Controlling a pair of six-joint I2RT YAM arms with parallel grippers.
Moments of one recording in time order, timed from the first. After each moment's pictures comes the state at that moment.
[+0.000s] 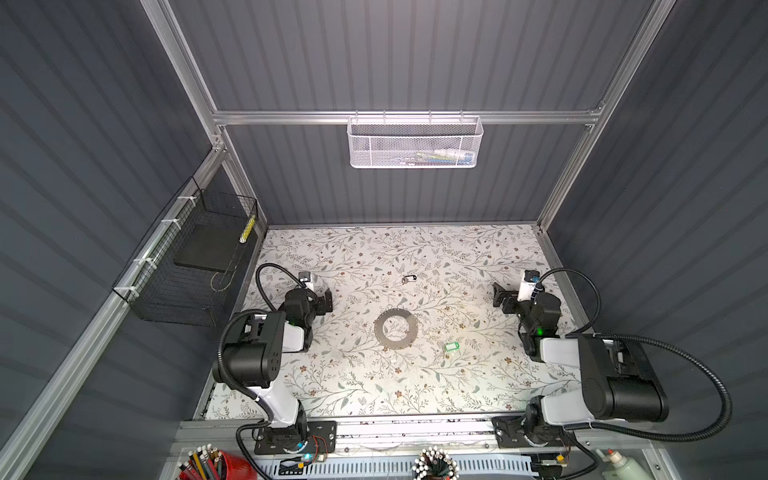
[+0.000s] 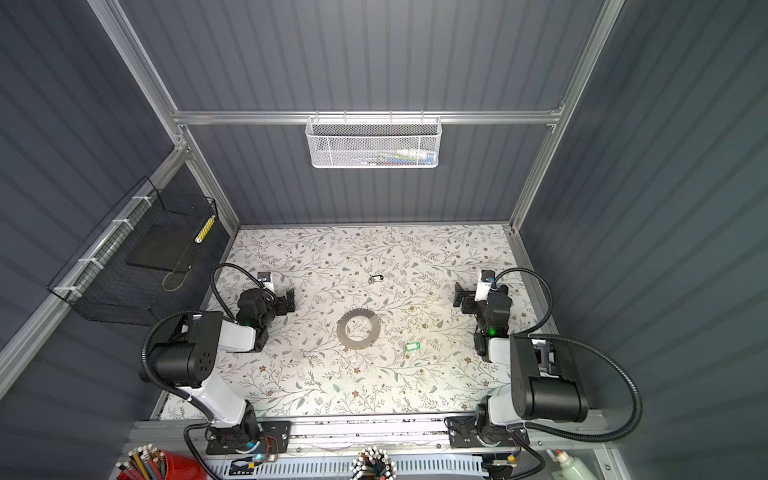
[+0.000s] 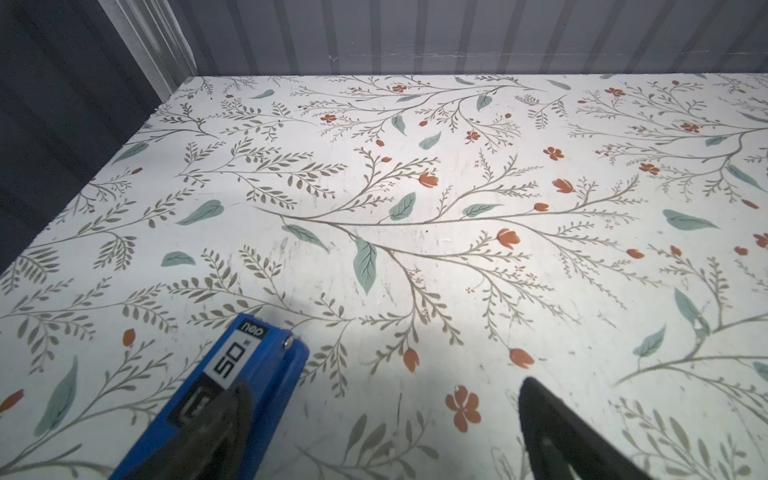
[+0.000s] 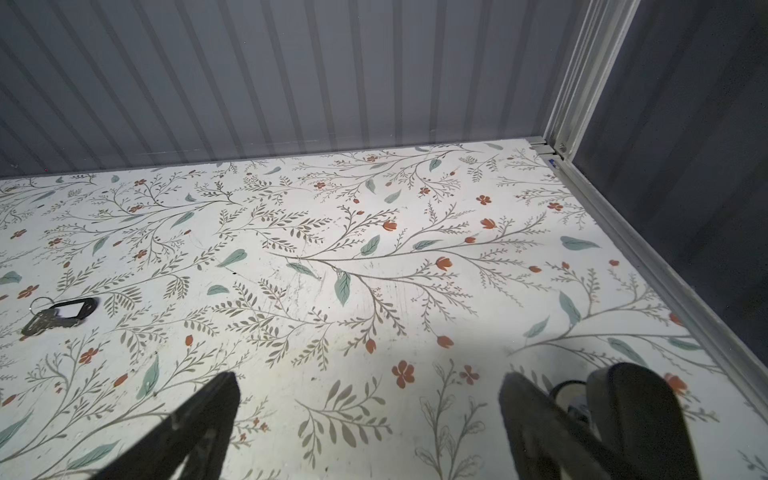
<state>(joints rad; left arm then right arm) -0.03 1.71 0.46 0.82 -0.01 0.02 -0.09 1.45 0.31 0.88 -0.15 0.03</state>
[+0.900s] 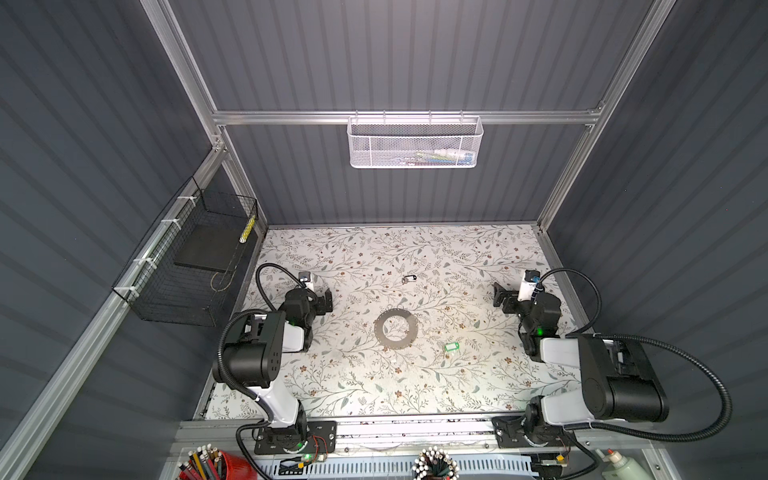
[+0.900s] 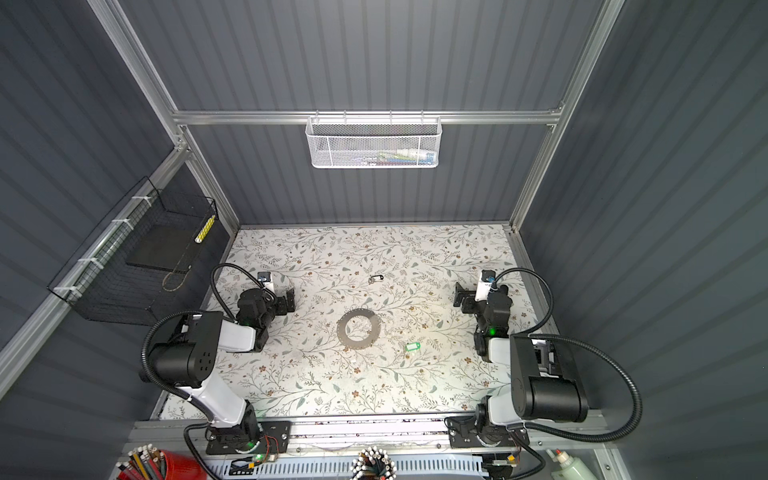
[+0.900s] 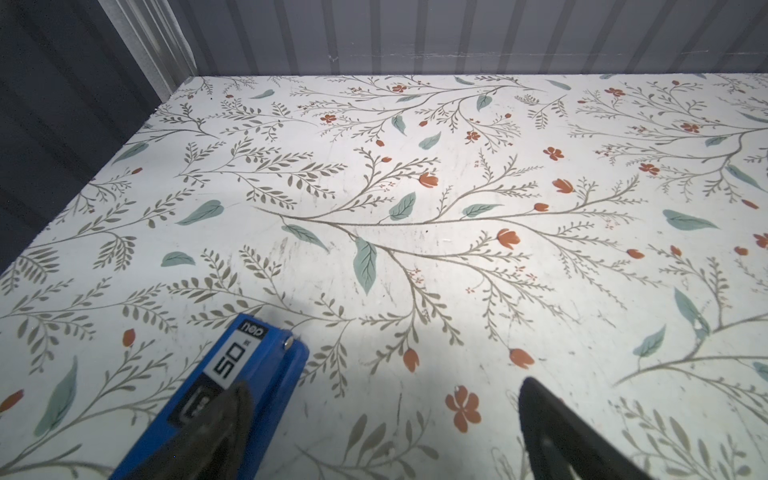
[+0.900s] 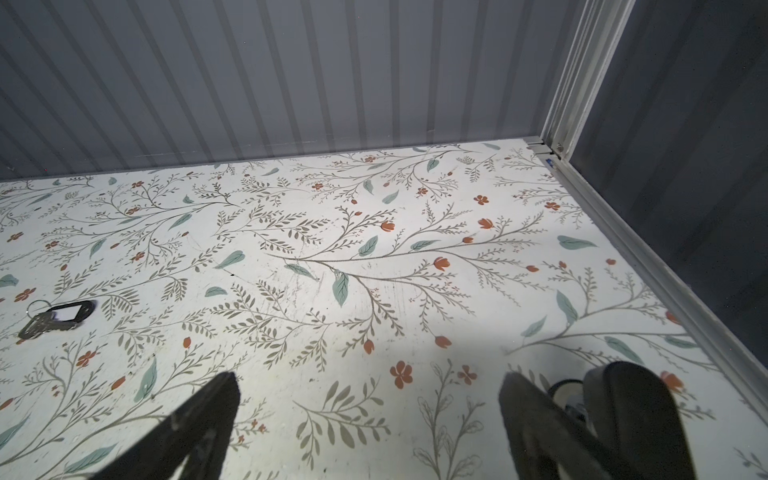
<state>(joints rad) -0.03 1.71 0.46 0.82 -0.01 0.02 -0.09 1.45 0.31 0.88 -0.15 0.03</state>
